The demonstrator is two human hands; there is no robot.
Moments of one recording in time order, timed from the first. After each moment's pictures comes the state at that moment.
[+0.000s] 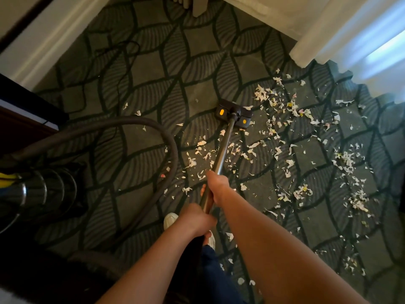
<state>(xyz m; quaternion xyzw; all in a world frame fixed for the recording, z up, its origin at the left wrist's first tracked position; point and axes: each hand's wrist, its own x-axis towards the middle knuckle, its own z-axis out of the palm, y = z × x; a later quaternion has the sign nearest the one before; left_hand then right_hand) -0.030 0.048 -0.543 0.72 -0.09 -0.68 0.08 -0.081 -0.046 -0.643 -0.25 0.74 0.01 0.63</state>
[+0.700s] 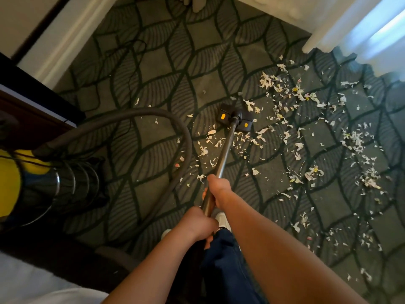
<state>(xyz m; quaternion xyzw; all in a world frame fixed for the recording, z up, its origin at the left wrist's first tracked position) -0.013 0.149 -0.525 0.72 -0.12 -0.69 0.06 -0.066 0.061 -0.628 -0.23 0.74 -0.01 0.63</state>
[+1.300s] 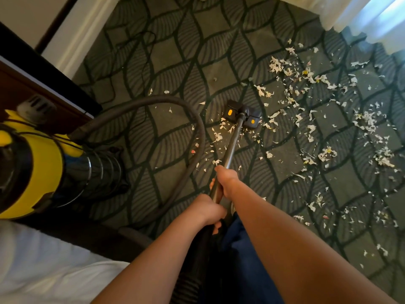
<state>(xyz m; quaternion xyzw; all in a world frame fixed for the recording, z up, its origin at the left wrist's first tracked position) 0.030 0.217 -0.504 0.71 -0.14 -0.69 0.03 -0.032 0.136 -0.614 -0.20 0.74 -0.02 0.64</state>
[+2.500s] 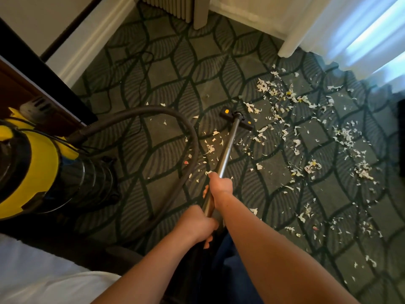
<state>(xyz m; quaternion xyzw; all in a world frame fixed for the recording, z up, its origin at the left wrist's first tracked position) 0.024 0.271 -0.507 0.72 -0.19 -0.65 0.12 -0.032 0.179 -0.596 -0.25 0.75 -0.13 0.60</state>
